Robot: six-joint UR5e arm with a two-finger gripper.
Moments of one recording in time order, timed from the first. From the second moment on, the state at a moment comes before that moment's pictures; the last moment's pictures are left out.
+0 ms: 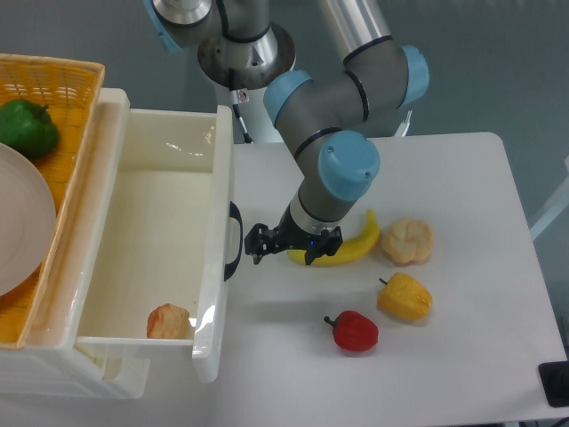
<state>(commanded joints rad) 2.48 -1.93 -1.64 -1.24 1.30 0.38</state>
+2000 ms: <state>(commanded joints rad) 2.36 -1.92 -1.63 -1.24 1.29 0.37</state>
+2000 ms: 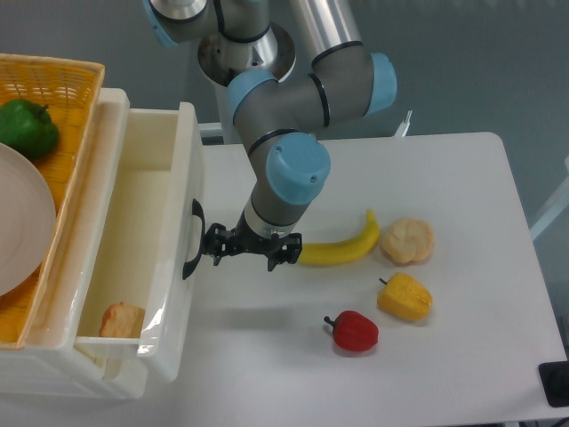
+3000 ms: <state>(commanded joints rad) 2.29 -1.92 -1.62 -1.24 1.29 0.32</state>
